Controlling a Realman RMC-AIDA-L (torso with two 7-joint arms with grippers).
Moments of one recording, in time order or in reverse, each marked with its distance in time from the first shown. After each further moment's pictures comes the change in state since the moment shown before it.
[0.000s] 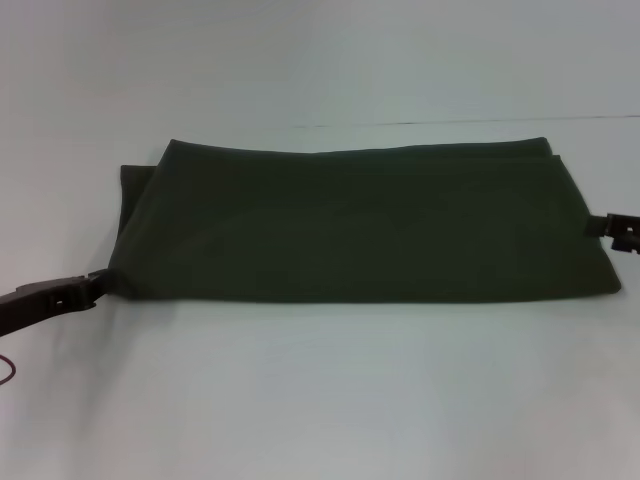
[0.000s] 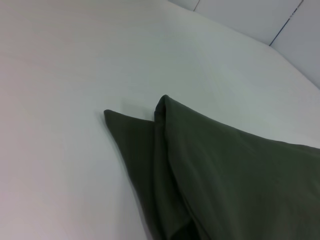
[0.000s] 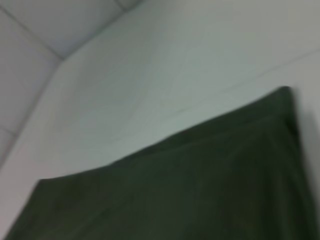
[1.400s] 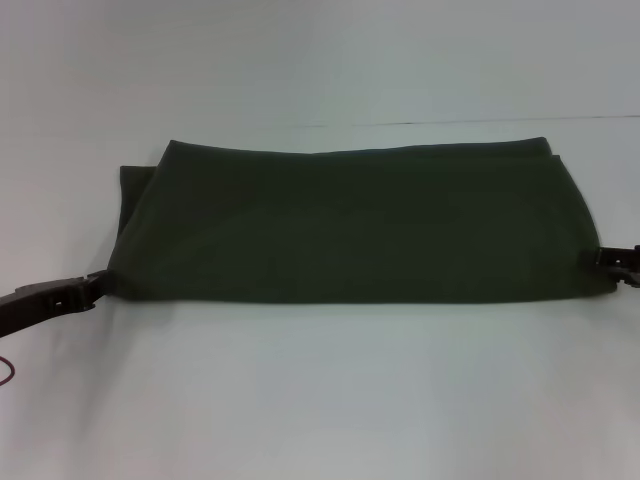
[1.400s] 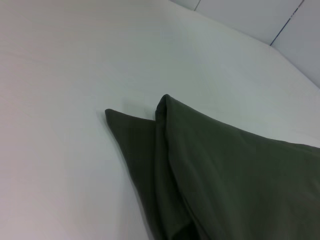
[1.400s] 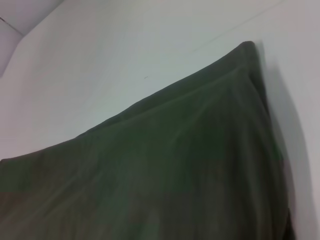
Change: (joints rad) left arm 0.003 0.000 -0.001 0.000 0.000 0.001 0.001; right arm -0.011 0.035 -0.004 0.005 -0.069 0.044 0.024
